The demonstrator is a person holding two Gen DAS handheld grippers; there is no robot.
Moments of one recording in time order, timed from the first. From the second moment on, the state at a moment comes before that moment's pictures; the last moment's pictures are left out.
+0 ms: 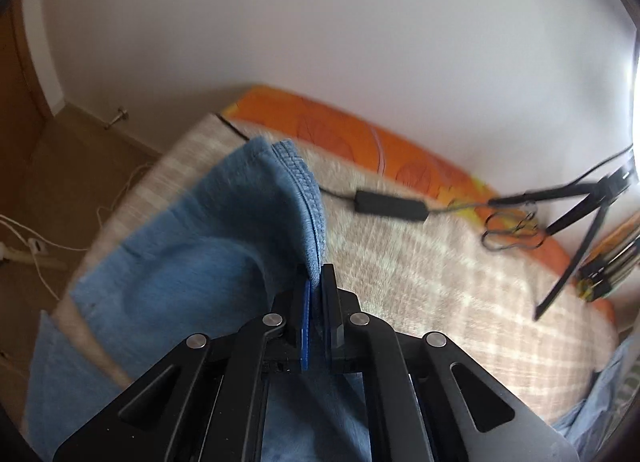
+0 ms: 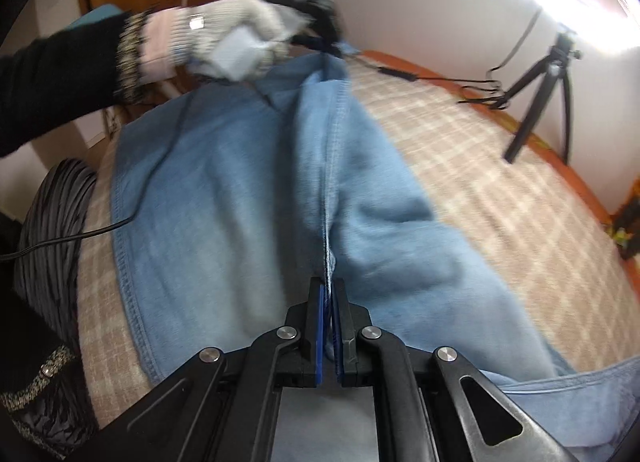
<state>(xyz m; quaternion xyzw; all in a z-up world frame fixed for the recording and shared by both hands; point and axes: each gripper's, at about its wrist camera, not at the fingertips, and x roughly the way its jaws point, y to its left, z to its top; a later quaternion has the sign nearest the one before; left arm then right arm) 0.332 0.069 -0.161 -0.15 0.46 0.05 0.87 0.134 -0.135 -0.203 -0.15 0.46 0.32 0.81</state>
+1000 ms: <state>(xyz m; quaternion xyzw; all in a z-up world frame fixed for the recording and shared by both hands) 0.069 0.156 -0.181 -0.30 0.39 0.04 0.87 0.034 -0.123 -0.140 -0.24 0.44 0.27 0.82</state>
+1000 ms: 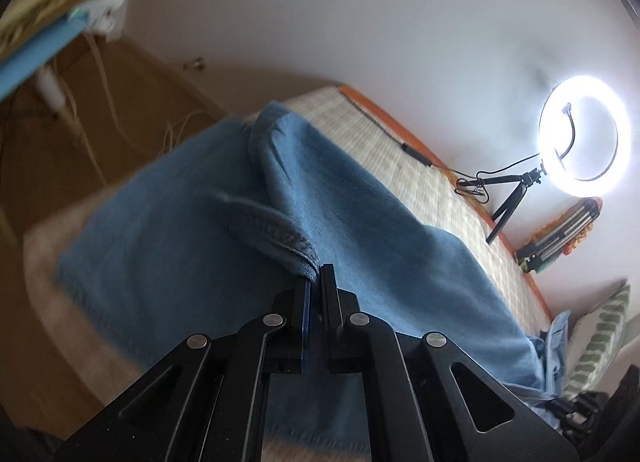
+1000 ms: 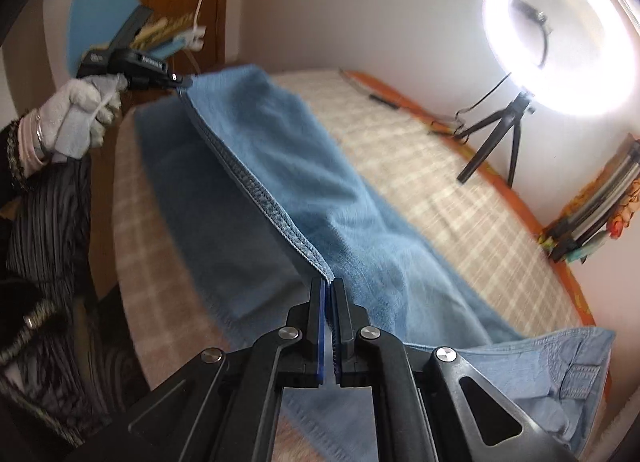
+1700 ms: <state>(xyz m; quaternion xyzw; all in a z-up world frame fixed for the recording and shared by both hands) 0.078 0.215 -0.222 -0.41 0.36 0.08 0.83 0.014 -0.110 -0.168 -0.28 0.50 0.24 0.78</state>
